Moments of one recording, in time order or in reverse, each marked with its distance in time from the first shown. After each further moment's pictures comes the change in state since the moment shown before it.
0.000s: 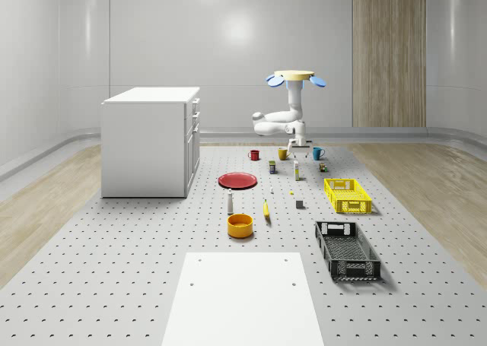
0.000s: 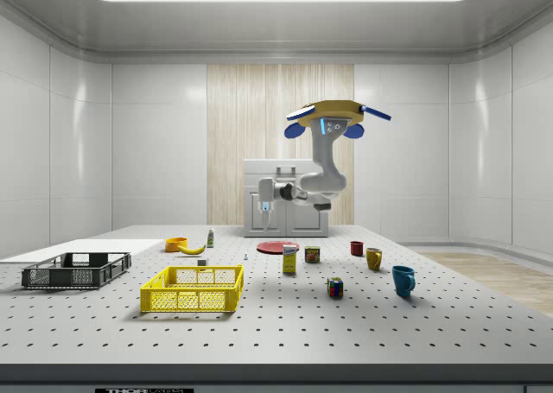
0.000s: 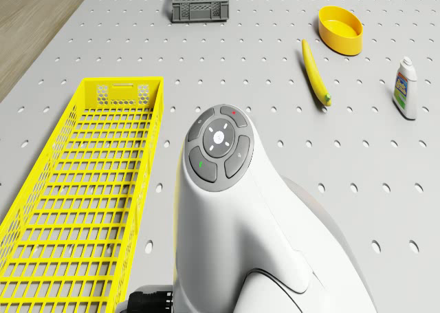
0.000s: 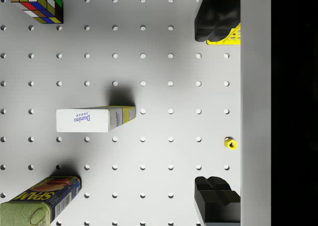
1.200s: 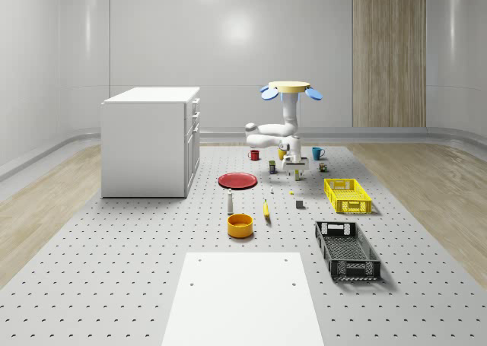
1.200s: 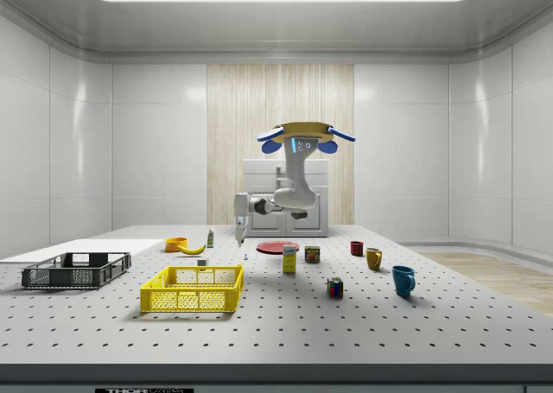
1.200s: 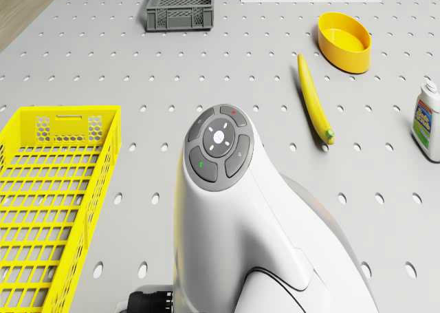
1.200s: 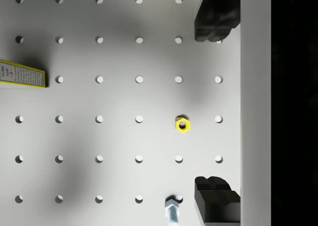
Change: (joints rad) arm -0.016 -0.067 0.013 0.003 0.029 0.063 0.014
